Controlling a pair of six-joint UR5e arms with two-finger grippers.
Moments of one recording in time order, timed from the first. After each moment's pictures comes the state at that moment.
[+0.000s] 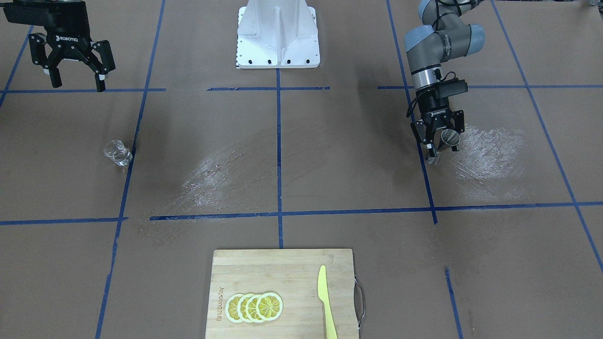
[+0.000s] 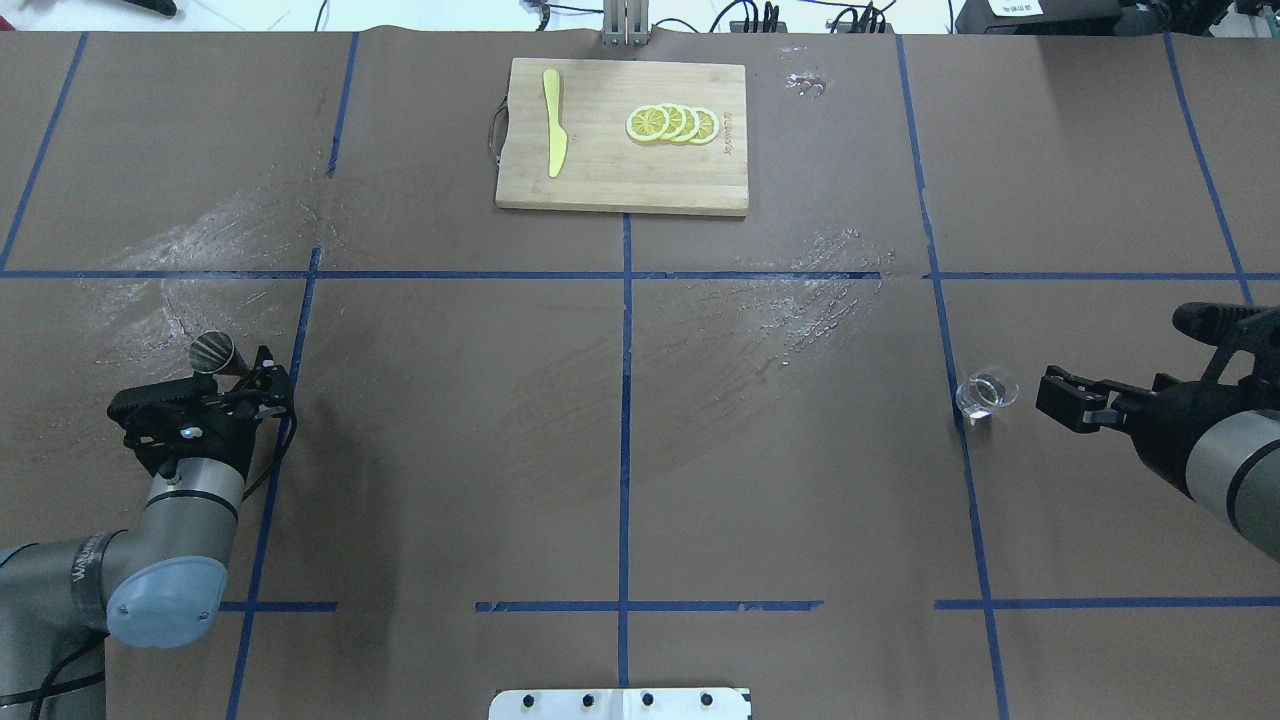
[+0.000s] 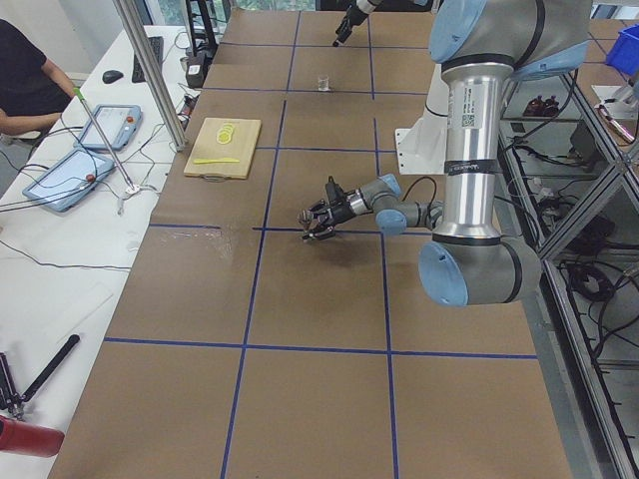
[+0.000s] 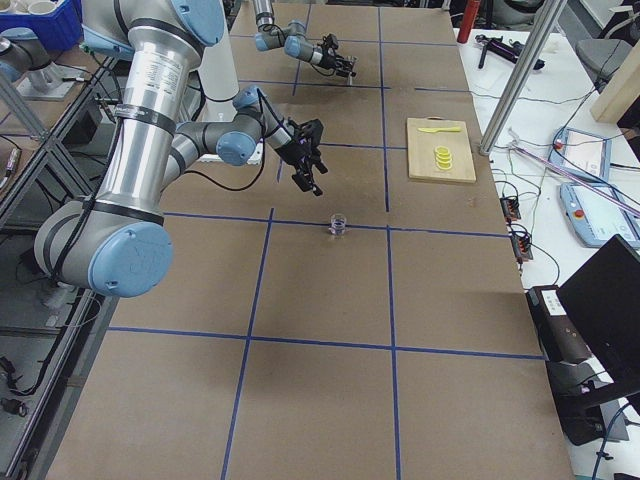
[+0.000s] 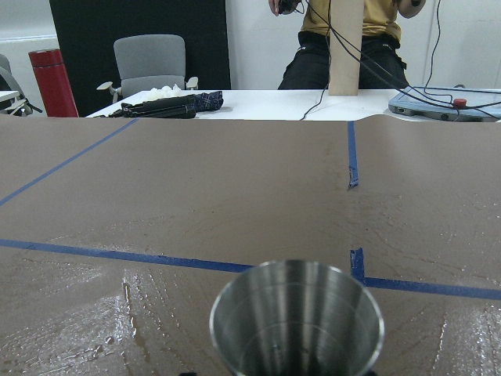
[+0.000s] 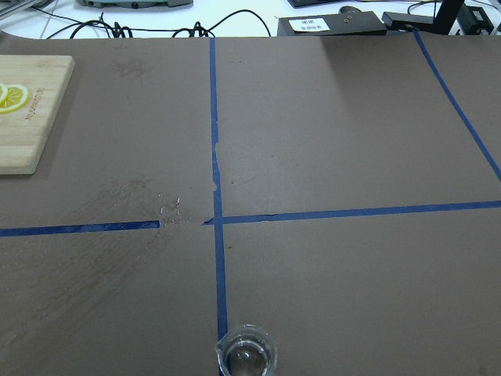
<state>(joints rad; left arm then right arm) -0.25 -1.55 -1.78 -2.05 -0.63 -1.64 0.38 -1.91 2.45 -1.32 1.17 1.39</state>
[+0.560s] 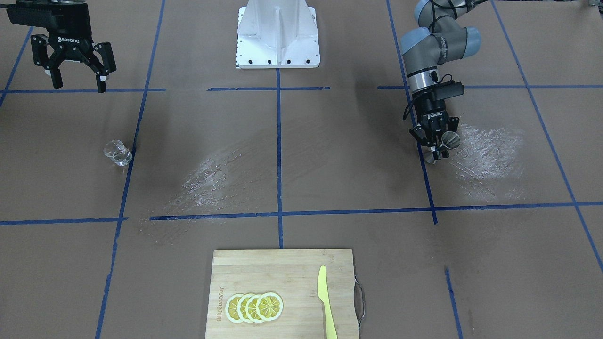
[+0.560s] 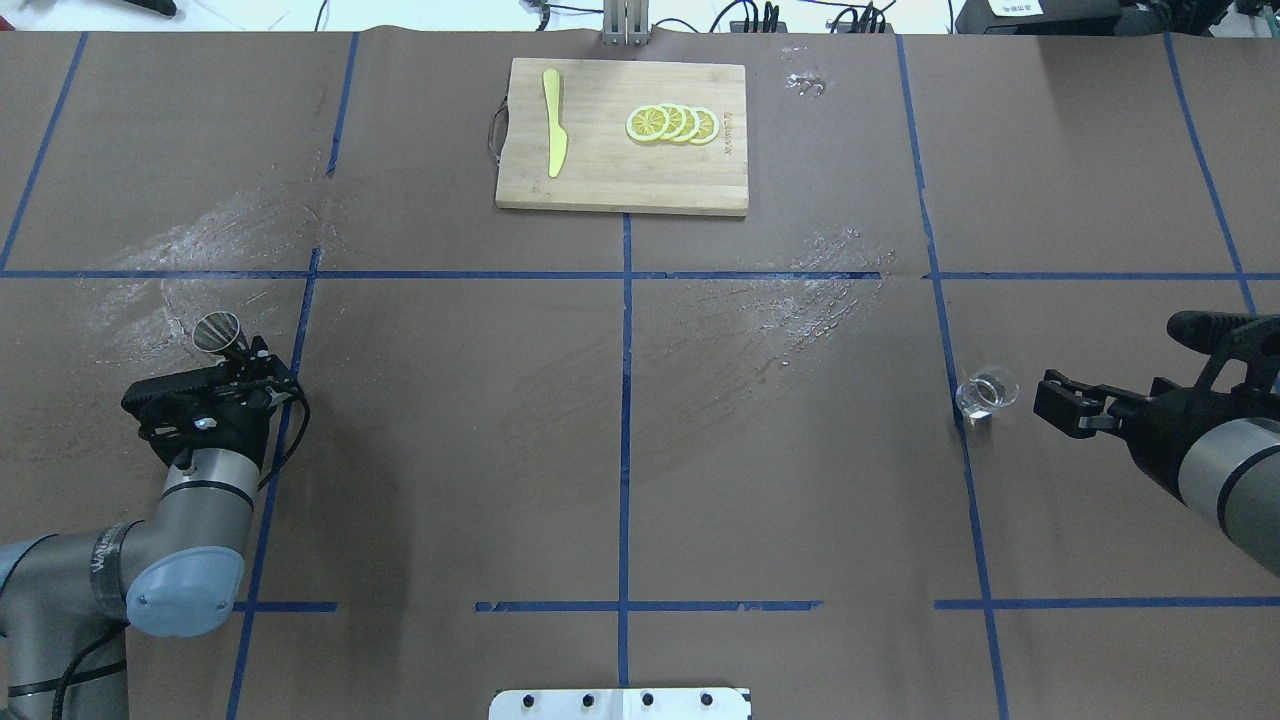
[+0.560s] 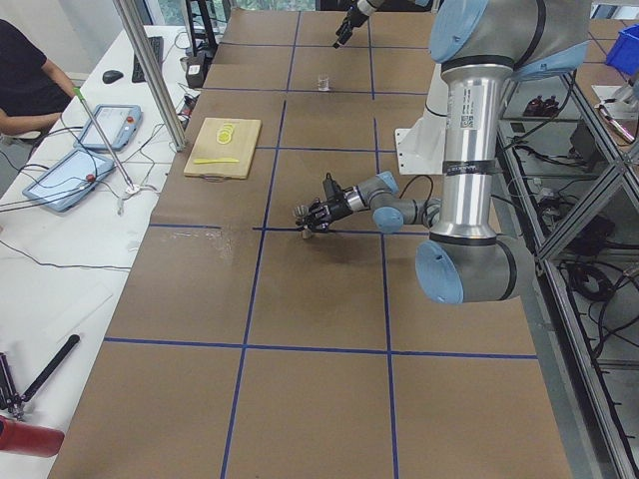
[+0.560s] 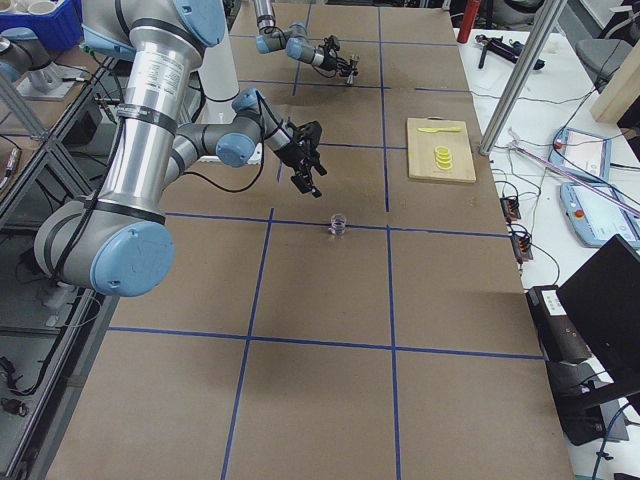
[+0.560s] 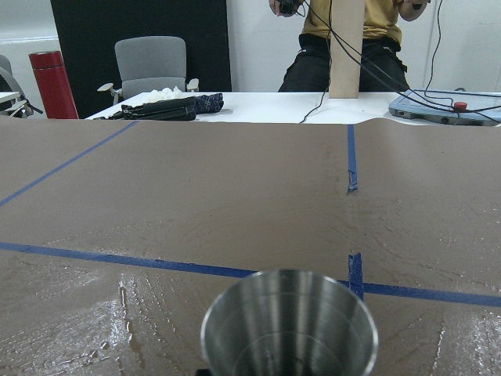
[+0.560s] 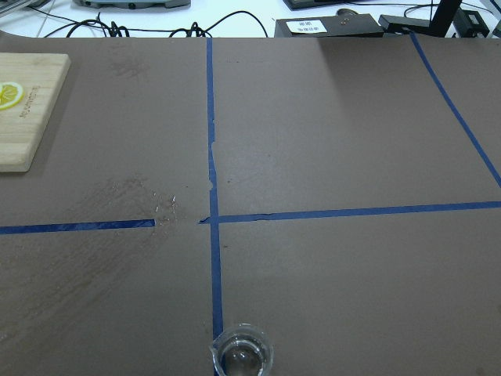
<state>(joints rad) -0.27 -1.59 -1.77 -2.06 -0.62 -1.65 0.36 -1.92 2.44 -1.32 1.14 1.40</state>
